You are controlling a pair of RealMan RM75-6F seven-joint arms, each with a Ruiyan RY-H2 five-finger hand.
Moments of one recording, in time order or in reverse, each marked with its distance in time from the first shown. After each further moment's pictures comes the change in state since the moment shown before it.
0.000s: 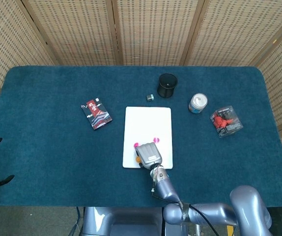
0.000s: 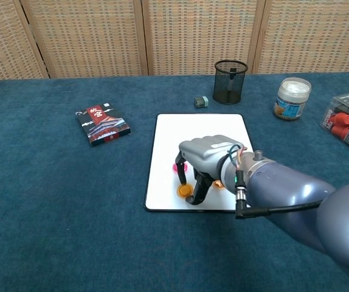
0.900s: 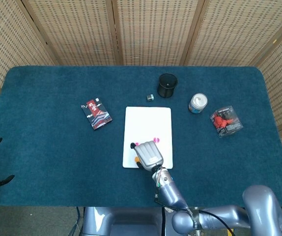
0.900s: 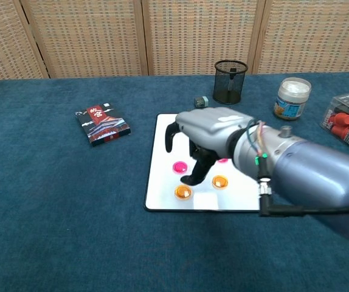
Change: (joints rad) left arm 0.001 0.004 0.003 0.001 0.010 0.003 -0.012; right arm -0.060 0.154 -0.037 -0.246 -0.211 0.107 0.073
